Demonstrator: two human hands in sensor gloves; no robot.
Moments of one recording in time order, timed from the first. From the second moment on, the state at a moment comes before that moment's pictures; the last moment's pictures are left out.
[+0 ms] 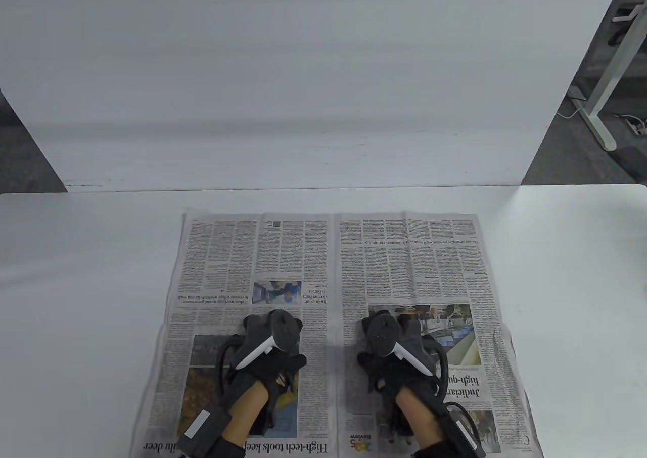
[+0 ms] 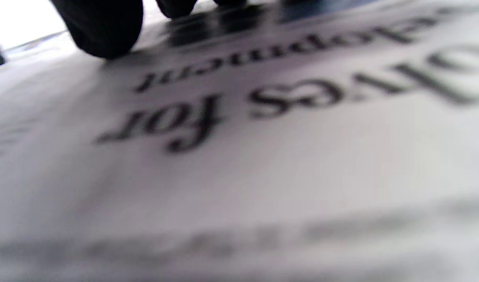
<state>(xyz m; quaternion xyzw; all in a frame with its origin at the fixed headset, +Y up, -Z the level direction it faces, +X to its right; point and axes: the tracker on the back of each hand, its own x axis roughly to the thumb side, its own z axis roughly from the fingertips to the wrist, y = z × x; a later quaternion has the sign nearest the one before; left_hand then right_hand) -0.151 -0.772 -0.340 -0.24 -0.03 0.08 0.97 0.118 -0.778 -0.331 0.00 0.17 0.98 0.12</state>
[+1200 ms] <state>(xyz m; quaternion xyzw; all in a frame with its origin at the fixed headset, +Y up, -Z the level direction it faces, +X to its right) -0.281 -0.779 -0.349 -0.20 0.21 0.17 0.94 0.247 -0.783 -0.334 -0.25 0.13 0.94 0.19</state>
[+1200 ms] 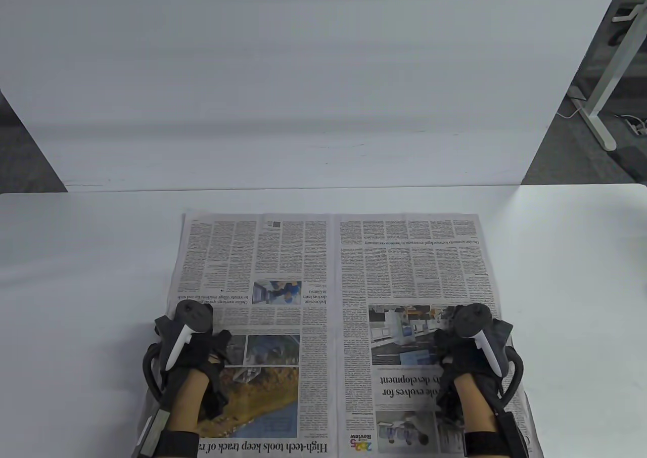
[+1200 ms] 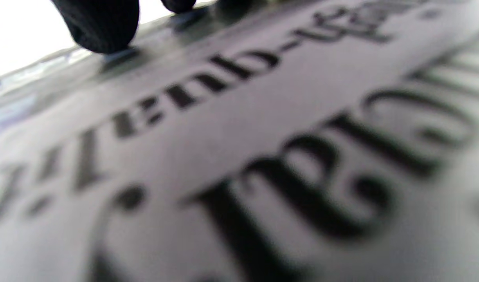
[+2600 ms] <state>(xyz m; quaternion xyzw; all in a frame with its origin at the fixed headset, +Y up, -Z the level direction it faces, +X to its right) -0.190 -0.733 -0.325 -0.26 0.06 0.07 0.96 0.161 -0.742 -0.312 -0.07 0.27 0.95 0.12</state>
